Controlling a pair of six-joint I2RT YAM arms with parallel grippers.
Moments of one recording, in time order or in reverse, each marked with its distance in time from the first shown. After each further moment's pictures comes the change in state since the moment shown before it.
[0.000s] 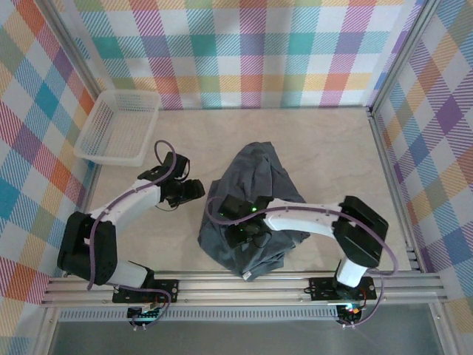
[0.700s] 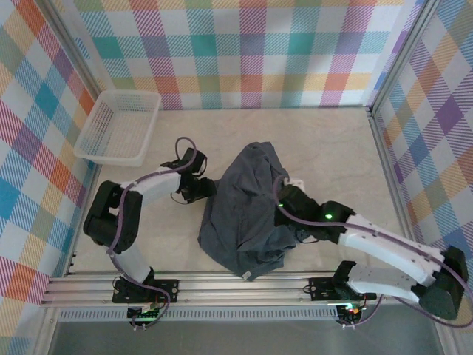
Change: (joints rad) left arm -0.077 0.301 0.149 0.055 0.050 -0.007; right arm -0.173 -0.718 -0.279 -0.039 0.293 0.139
